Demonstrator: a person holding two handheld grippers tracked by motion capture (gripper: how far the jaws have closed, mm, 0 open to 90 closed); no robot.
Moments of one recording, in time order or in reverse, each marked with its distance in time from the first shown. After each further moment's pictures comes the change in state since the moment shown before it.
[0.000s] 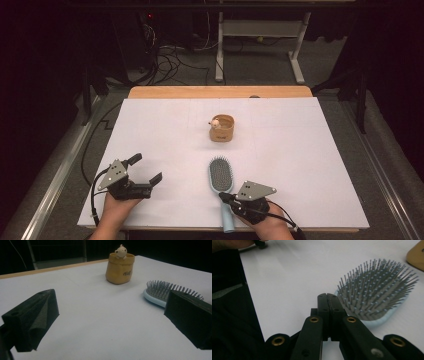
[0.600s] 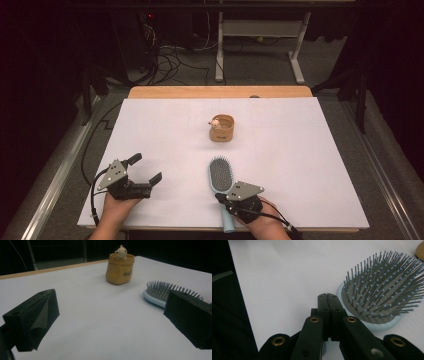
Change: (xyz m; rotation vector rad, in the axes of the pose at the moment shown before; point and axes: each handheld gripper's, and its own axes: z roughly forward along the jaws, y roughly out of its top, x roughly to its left) left arm 0.000 0.000 -0.001 -0.003 0.002 0.003; right arm 0.004 0.004 0.014 0.085 -0.035 -0.048
